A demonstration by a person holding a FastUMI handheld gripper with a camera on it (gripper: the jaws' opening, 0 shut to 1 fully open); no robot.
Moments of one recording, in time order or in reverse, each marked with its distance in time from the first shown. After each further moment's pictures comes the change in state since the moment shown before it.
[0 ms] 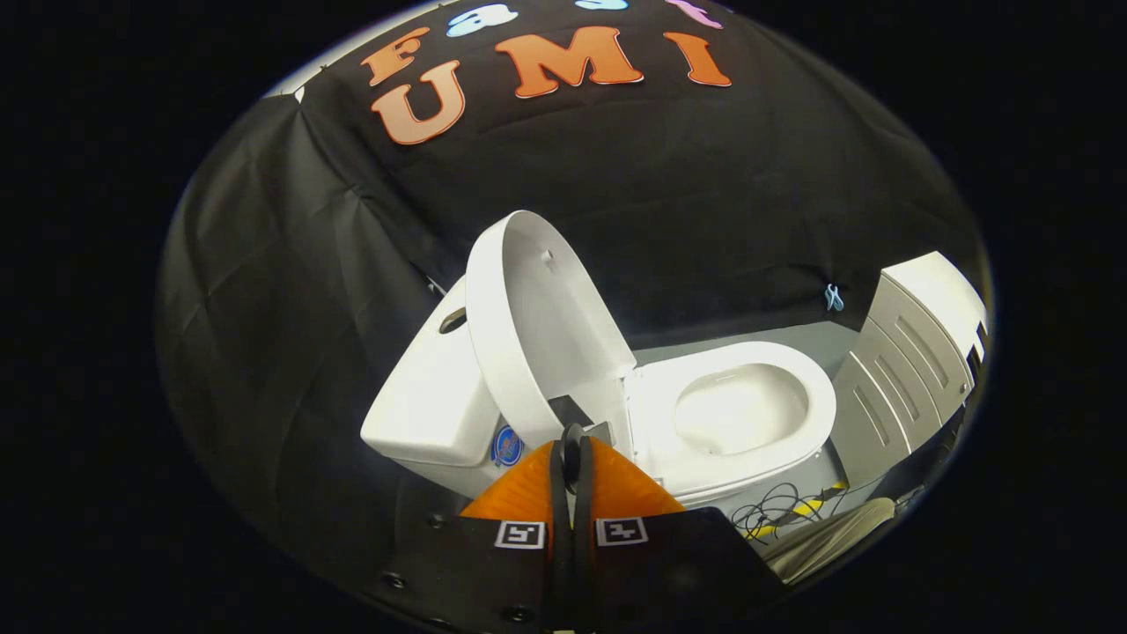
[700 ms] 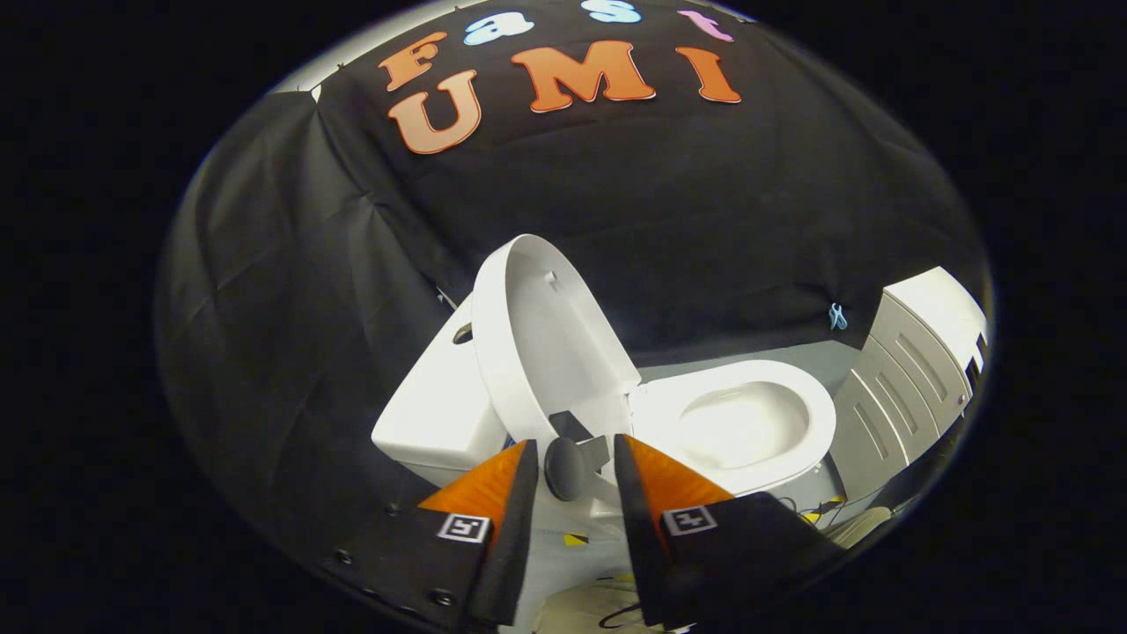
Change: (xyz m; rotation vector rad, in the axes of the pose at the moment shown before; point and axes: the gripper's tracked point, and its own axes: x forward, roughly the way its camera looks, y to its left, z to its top) arm -0.018 -0.001 0.025 -0.039 -0.087 0.014
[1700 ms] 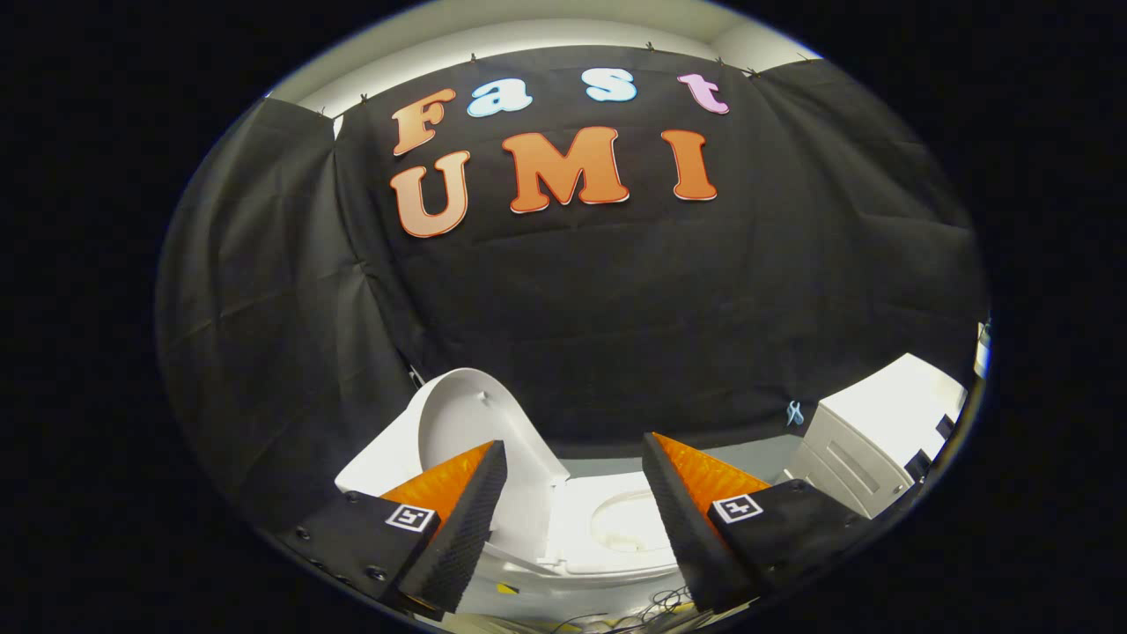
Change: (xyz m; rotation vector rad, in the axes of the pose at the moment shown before) arm -0.081 -0.115 0.126 -0.114 -0.308 -0.067
